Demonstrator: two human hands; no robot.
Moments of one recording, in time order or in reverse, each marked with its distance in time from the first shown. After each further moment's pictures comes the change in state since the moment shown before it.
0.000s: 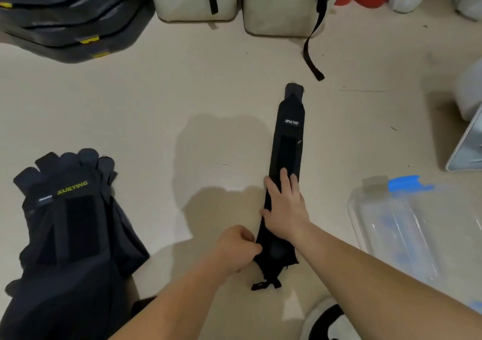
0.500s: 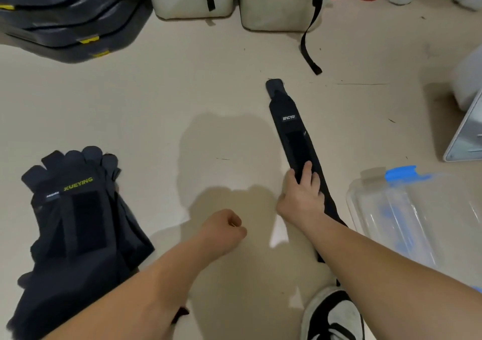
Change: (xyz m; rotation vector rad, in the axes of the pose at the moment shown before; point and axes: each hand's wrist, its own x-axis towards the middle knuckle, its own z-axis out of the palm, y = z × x) left_hand -0.018 0.002 -0.038 0.160 0.080 0.107; right_hand -0.010 0.006 -0.025 0.037 0.007 0.253
